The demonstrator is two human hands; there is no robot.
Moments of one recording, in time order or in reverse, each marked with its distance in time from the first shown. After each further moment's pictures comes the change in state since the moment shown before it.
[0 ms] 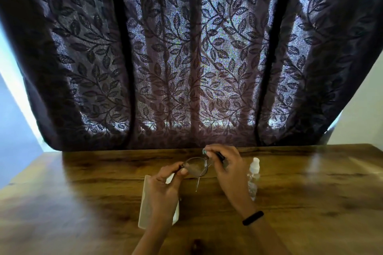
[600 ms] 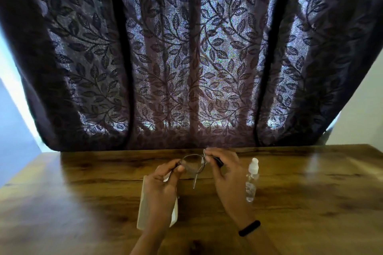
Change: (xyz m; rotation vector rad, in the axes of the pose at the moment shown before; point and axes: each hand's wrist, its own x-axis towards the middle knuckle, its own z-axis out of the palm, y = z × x) left_hand 0.004 -0.003 -0.002 0.005 -0.013 -0.001; right_hand -0.012 -0.010 0.000 -0.032 0.066 -0.005
